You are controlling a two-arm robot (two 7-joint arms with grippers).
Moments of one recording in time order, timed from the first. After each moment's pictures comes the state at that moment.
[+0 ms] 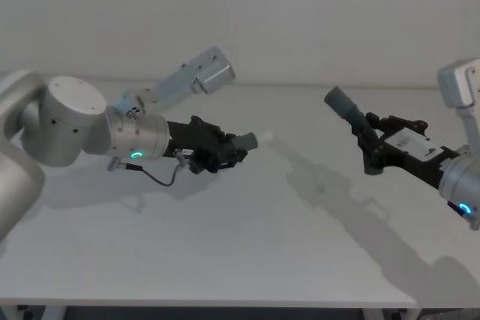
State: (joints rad) left arm -0.80 0.35 0.69 -1.26 -0.22 0.48 -0.74; right arm 0.26 0.43 -0.20 -1.65 0.27 0.36 0.42
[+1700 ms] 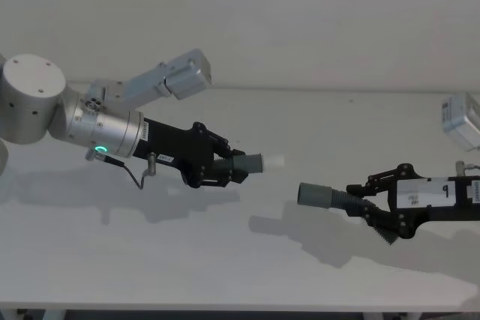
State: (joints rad) left arm -0.91 0.44 0.78 -1.18 -0.33 0.20 -1.13; right arm 0.46 0.75 -0.39 -1.54 0.34 0.20 1.10
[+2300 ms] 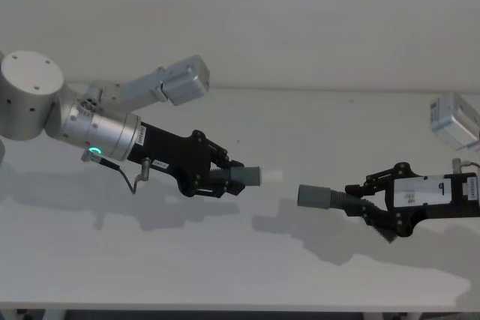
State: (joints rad) left arm -0.93 0.46 0.81 -1.17 -0.35 0.19 -1.20; right arm 0.49 0.75 -0.43 -1.53 0.32 0.22 1.09
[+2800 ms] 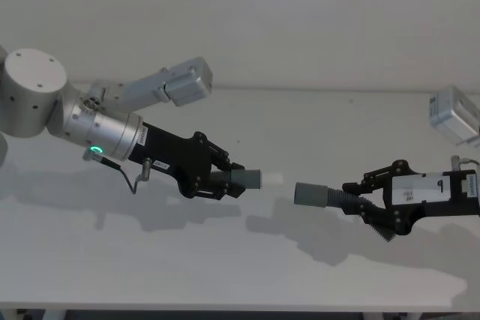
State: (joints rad) left arm -0.95 0.46 0.84 -1.16 -0.35 0.18 -1.22; right arm 0.50 0.76 -0.44 -1.56 0.34 0.25 1.09
